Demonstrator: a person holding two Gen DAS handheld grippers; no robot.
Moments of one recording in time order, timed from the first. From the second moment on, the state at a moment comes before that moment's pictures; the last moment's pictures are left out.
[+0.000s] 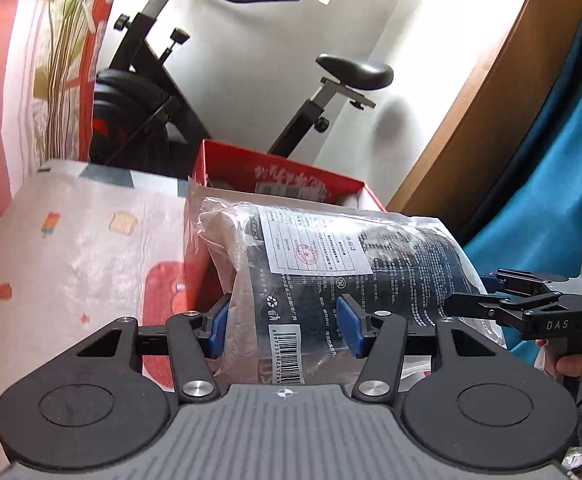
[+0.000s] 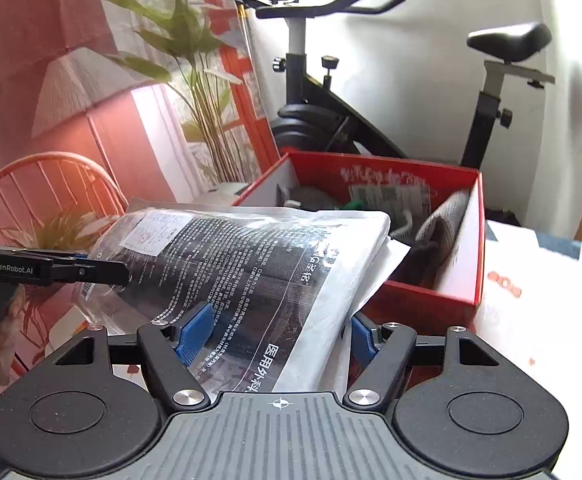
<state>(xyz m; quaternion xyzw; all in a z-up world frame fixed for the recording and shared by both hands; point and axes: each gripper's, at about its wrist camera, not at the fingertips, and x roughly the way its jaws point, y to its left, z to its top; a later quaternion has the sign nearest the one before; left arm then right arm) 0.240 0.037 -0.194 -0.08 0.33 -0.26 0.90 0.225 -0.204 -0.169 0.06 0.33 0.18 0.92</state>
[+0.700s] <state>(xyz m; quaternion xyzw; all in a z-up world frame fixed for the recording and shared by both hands) 0.338 -0.016 -0.163 -0.06 0.24 -0.23 0.94 0.322 -0.213 -0.146 -0.12 0.24 0.15 0.95</state>
